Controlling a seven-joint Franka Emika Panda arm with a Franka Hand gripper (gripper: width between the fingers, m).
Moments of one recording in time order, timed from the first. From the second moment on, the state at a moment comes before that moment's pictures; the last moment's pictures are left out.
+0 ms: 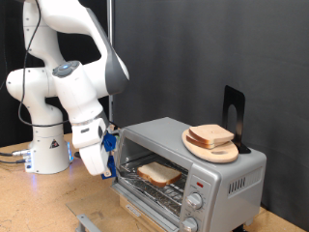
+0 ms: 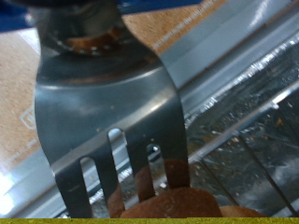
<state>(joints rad) -0.12 -0.10 0.07 -2.61 0.62 2.52 -0.70</state>
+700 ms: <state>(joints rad) -0.14 -0.13 0.07 -2.64 0.62 2.51 -0.72</state>
